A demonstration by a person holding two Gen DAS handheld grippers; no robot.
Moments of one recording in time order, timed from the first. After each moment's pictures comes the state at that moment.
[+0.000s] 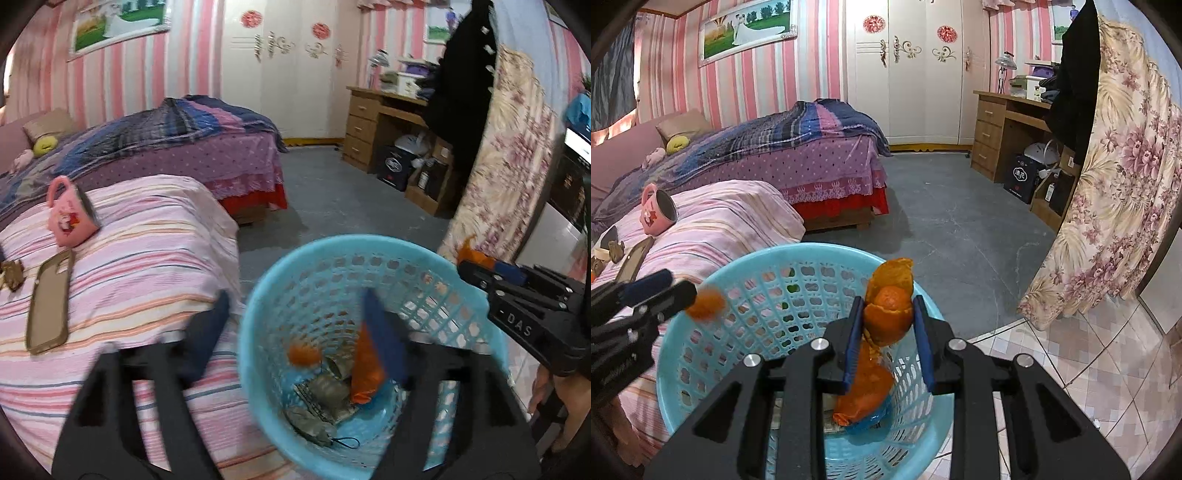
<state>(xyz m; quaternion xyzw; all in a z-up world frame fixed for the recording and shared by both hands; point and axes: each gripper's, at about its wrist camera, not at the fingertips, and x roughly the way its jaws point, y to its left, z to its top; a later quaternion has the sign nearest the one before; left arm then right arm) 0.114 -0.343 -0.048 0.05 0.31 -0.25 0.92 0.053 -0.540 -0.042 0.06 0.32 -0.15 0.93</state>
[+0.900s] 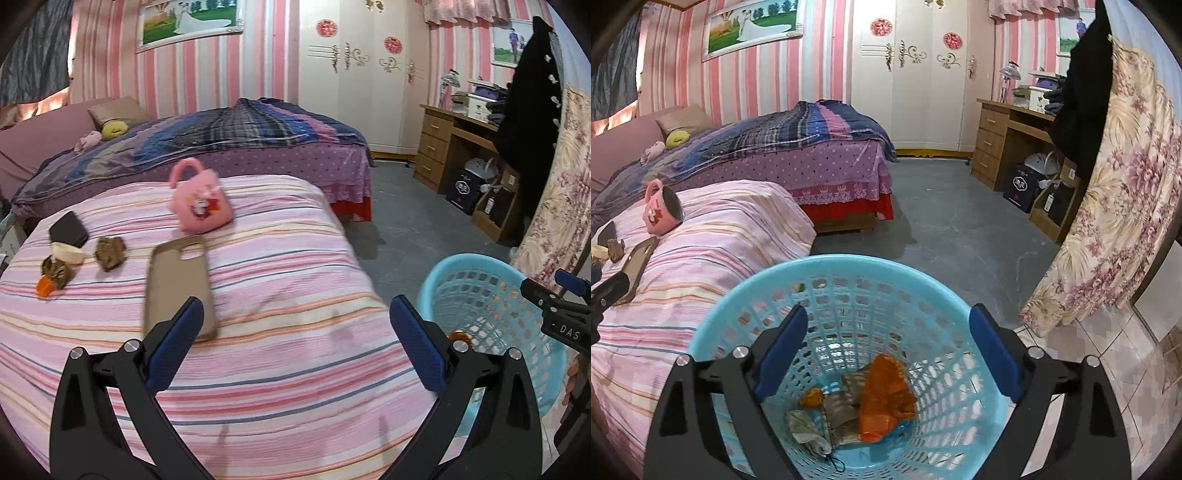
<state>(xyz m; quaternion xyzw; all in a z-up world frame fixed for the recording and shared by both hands) 0.139 -0.216 -0.033 0.03 0.30 -0.12 0.95 0.077 -0.488 -0.030 0.03 0.32 -0.16 0.93</state>
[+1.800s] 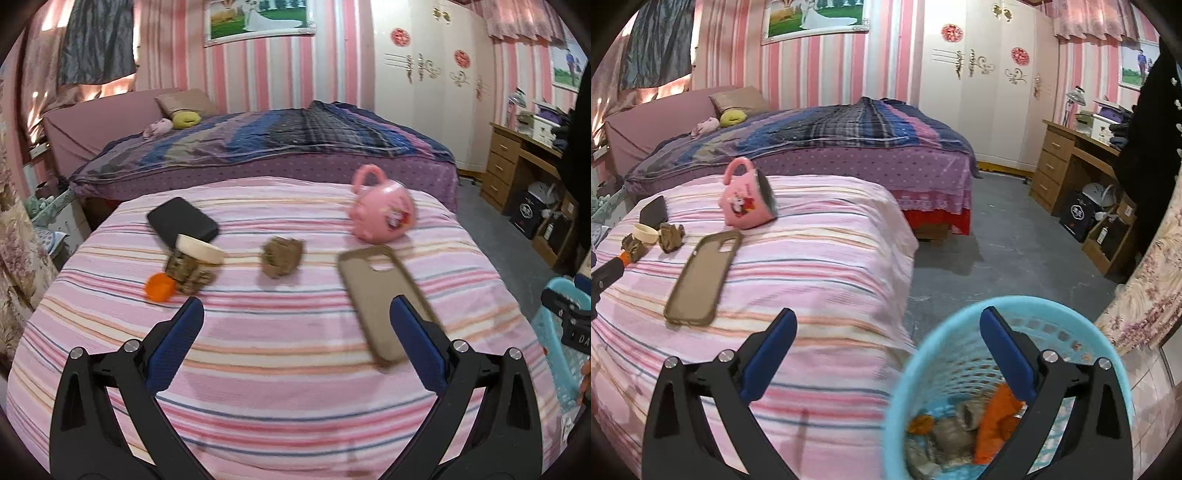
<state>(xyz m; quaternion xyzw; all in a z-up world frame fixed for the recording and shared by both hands) 0.172 -0.040 -0.021 0.02 0.29 0.01 0.96 0.146 -0.340 -0.026 0.00 0.32 -0.06 0.95</state>
